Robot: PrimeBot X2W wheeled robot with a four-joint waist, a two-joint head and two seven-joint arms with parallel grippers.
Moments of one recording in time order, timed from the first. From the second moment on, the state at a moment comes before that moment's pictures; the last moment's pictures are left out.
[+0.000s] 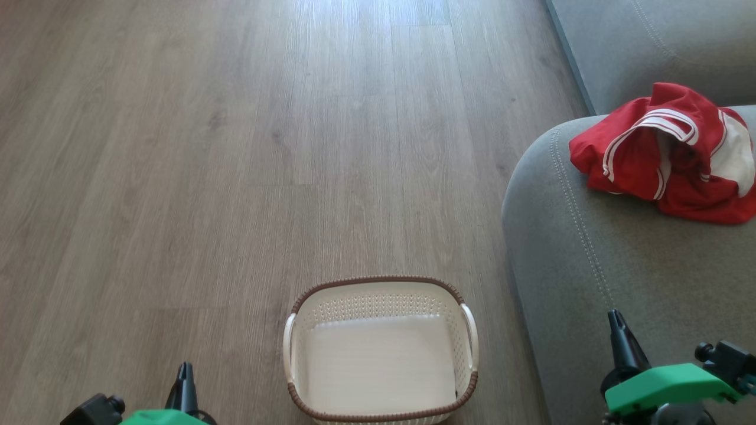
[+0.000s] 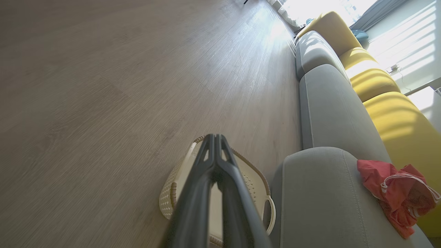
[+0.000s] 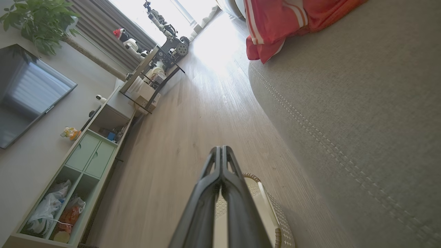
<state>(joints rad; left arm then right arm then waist) 0.03 0.21 -0.30 0.25 -1.02 0.20 -0.11 0.07 -0.04 -0.08 0.32 0.77 0.13 -0.07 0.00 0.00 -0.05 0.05</state>
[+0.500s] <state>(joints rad) 0.02 0.18 -0.23 0.24 -1.15 0.15 -0.06 0.03 -0.04 -0.09 0.32 0.94 0.13 -0.04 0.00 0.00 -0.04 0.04</state>
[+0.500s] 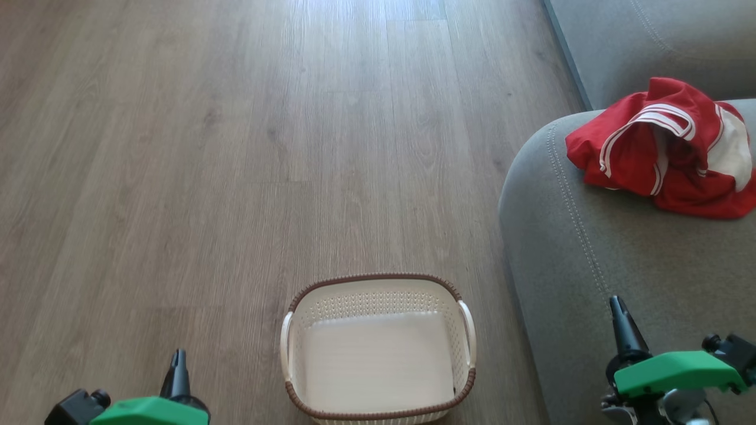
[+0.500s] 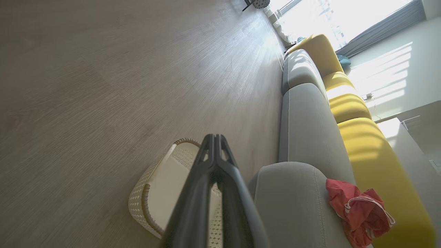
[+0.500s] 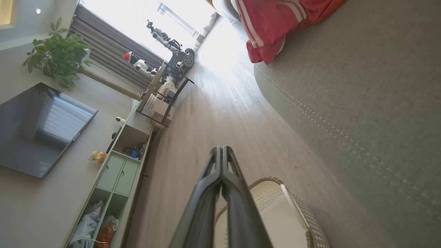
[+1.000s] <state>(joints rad) 0.00 0.14 -0.15 0.23 -1.27 0.10 -0.02 0.00 -0.04 -0.10 0.31 1.13 0.13 0.00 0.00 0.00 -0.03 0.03</state>
